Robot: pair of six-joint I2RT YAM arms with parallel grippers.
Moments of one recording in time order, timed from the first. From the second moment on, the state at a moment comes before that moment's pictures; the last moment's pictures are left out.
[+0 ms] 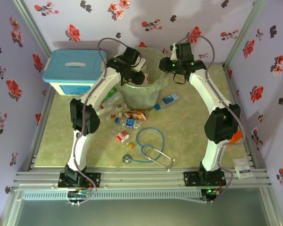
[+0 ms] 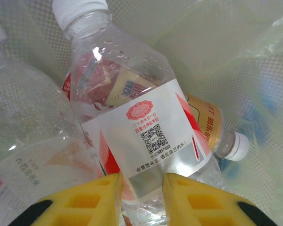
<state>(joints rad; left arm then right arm) -0.57 2.22 2.30 -1.04 0.09 -0.04 0.33 1.89 1.86 -0.62 -0.22 0.42</state>
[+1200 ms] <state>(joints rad) -0.42 1.29 1.48 -0.92 -0.05 -0.03 0.33 1.88 1.84 -0.56 -0.18 0.46</state>
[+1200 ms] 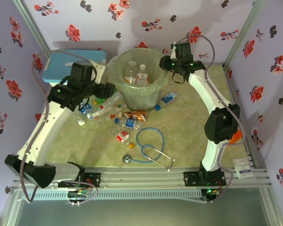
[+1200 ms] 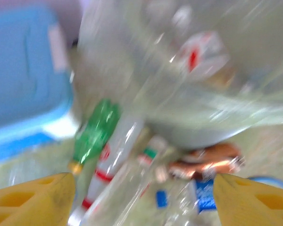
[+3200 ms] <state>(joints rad) -0.33 1.68 1.13 -0.63 0.05 -0.03 0.33 1.85 1.80 -0.54 -0.18 0.46</state>
